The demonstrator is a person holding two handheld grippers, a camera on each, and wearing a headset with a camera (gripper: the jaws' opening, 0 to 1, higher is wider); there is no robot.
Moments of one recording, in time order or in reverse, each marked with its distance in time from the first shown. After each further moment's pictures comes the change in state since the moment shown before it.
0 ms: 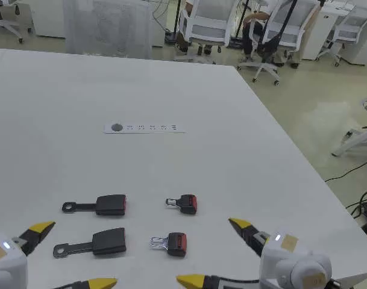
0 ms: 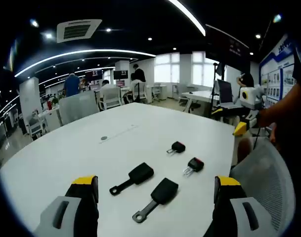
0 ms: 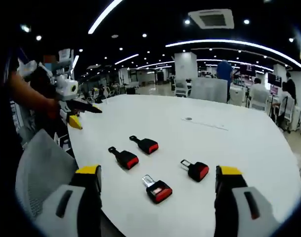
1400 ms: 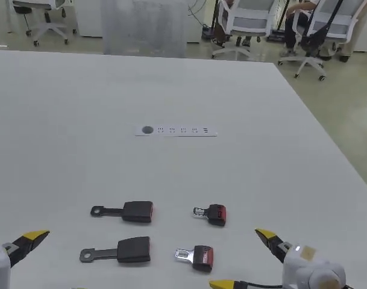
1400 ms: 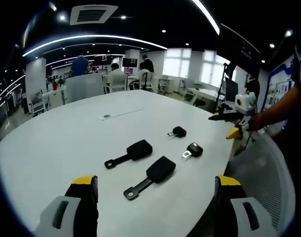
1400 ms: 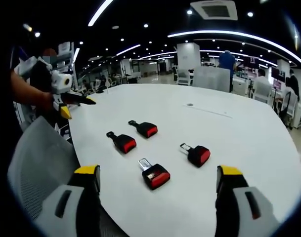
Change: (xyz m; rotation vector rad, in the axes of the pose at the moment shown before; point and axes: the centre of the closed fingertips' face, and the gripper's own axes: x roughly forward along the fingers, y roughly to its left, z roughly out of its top) left arm -0.021 0.017 0.008 -0.038 -0.010 0.075; right arm 0.012 -0.020 -0.017 0.015 0.016 0.066
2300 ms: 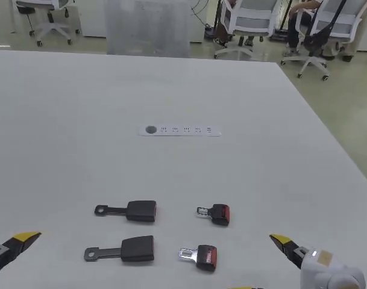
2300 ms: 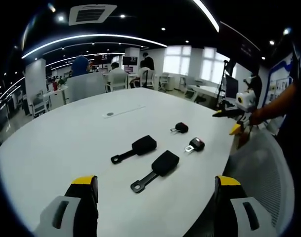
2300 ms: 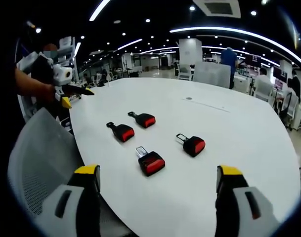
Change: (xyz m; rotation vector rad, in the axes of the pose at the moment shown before) left arm -0.018 0.010 -0.007 0.020 0.025 0.013; right arm -0.018 -0.009 -0.018 -0.027 0.056 0.006
